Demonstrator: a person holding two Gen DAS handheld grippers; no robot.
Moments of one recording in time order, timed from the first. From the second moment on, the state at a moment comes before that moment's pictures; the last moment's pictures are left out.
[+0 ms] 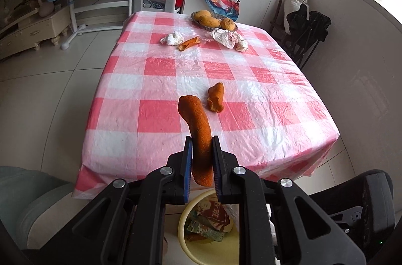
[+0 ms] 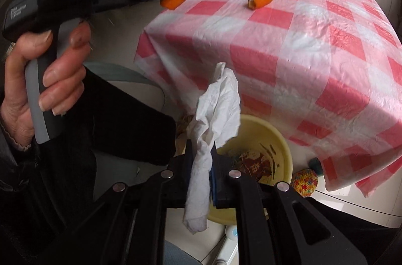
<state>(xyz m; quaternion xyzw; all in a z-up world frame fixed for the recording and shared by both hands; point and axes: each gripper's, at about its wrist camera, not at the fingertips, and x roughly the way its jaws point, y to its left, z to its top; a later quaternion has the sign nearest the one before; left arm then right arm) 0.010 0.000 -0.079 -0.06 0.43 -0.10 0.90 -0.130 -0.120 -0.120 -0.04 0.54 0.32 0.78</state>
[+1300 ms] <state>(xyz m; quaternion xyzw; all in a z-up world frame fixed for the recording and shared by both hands) -0.070 -0.087 -0.129 0.08 0.50 -0.21 0.83 -0.132 -0.212 -0.057 0.15 0.37 0.20 0.89</state>
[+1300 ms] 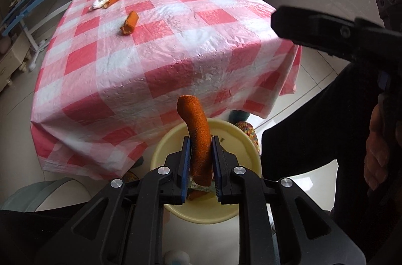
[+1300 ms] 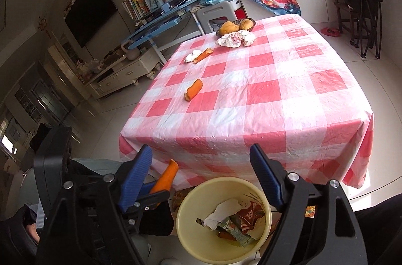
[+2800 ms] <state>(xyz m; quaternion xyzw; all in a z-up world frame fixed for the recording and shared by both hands) 0.147 -0.059 -0.117 0.02 0.47 -0.10 0.88 0.178 -0.183 -0.068 0.05 0.39 0.17 0.90</state>
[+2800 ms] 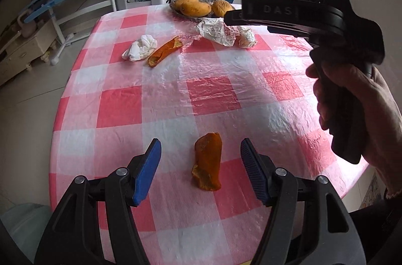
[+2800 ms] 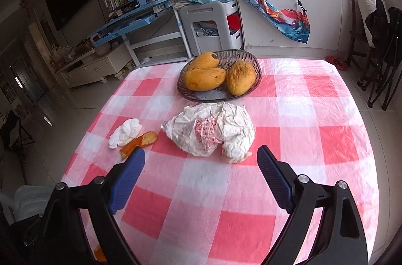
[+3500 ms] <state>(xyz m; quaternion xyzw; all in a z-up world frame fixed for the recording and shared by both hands) 0.153 -0.060 -0.116 0.01 0.47 -0.11 0.87 0.189 -0.192 -0.076 0.07 0.42 0.20 0.88</state>
